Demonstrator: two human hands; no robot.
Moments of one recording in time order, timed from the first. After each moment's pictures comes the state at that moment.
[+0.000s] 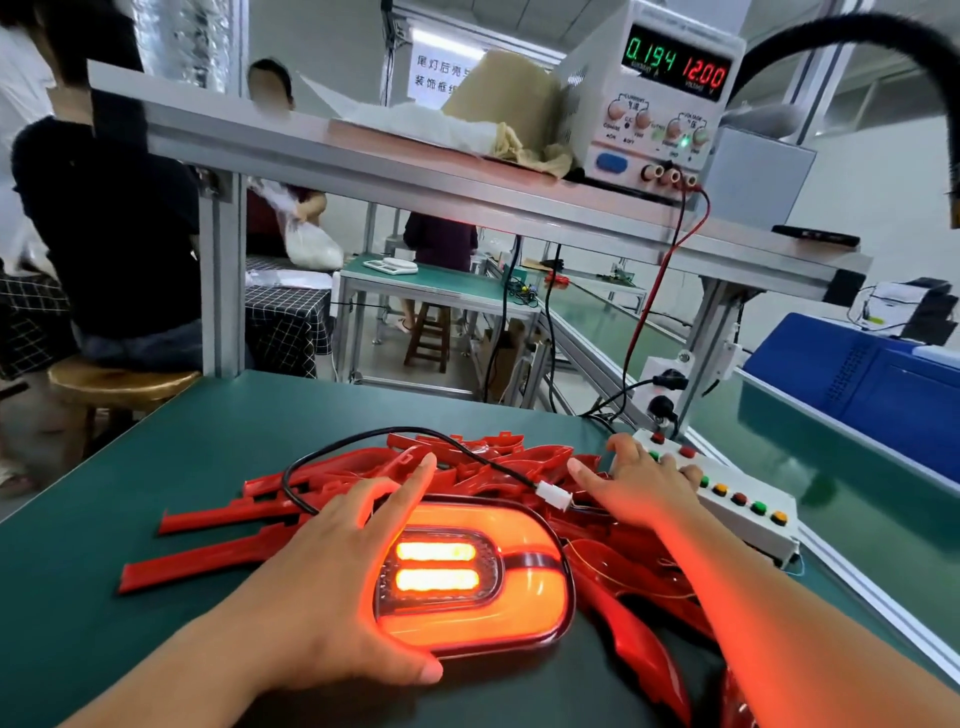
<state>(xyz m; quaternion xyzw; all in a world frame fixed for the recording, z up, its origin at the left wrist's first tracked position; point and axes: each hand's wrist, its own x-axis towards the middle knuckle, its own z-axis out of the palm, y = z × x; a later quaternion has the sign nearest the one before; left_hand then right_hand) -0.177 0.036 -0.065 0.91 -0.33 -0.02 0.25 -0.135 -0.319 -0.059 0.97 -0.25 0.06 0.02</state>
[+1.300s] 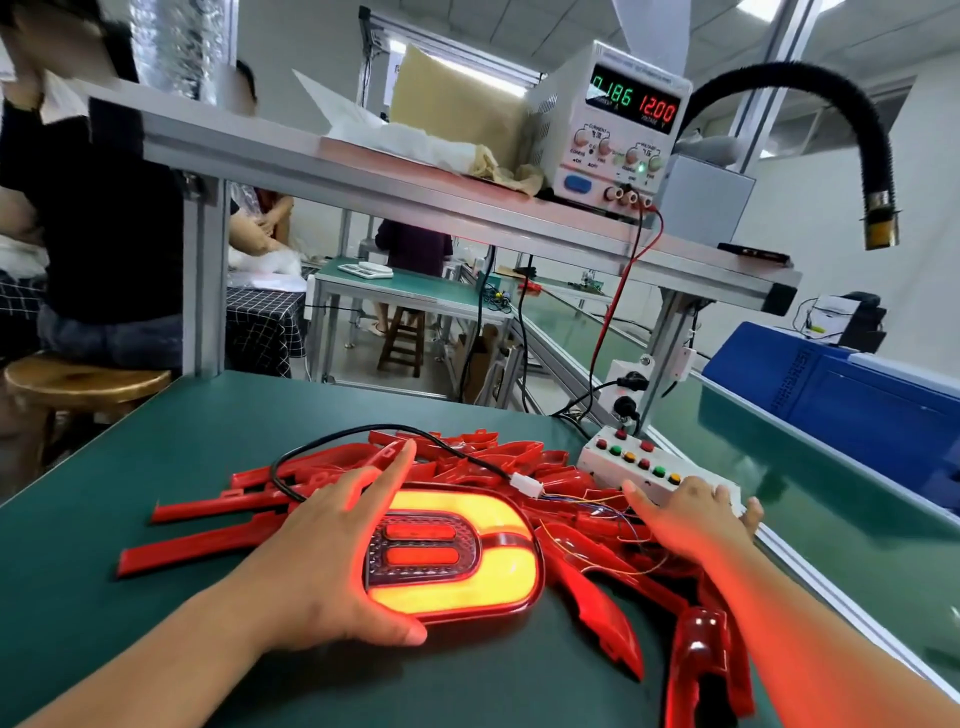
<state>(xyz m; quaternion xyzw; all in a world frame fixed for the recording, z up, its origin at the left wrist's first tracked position) -0.175 0.038 -0.069 0.91 -0.33 -0.01 0.25 -0.215 -0.358 -0.057 0.91 -0.40 0.05 0.03</state>
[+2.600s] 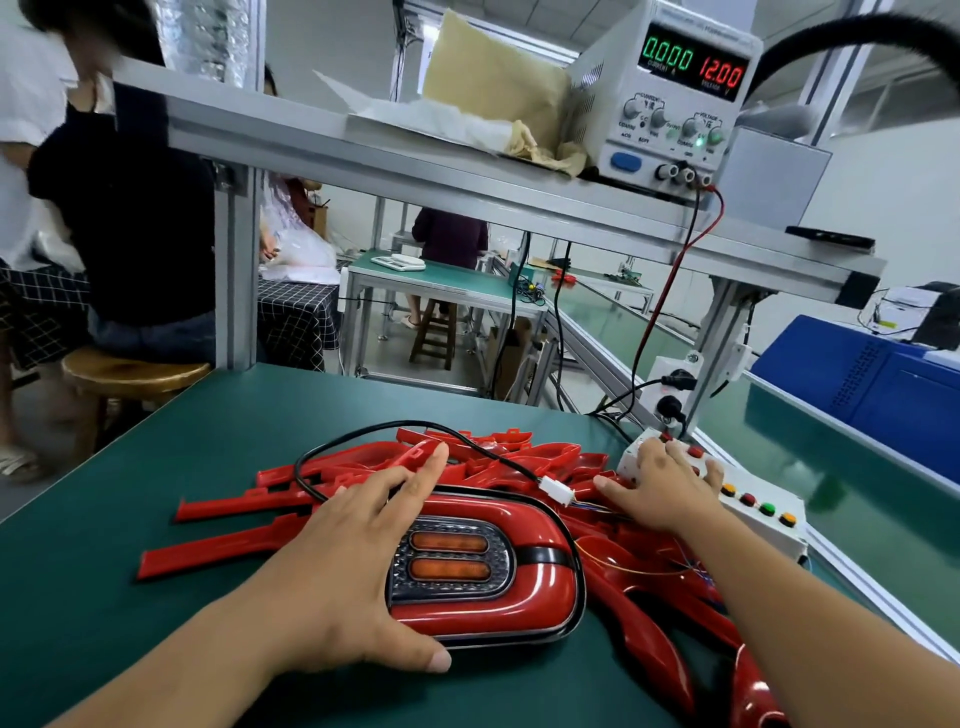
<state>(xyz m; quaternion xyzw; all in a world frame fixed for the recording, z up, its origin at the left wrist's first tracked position) -0.176 0.036 -0.065 0.92 -0.32 -0.02 0.23 -0.145 -0.333 -0.060 0.97 -0.23 0.09 0.01</state>
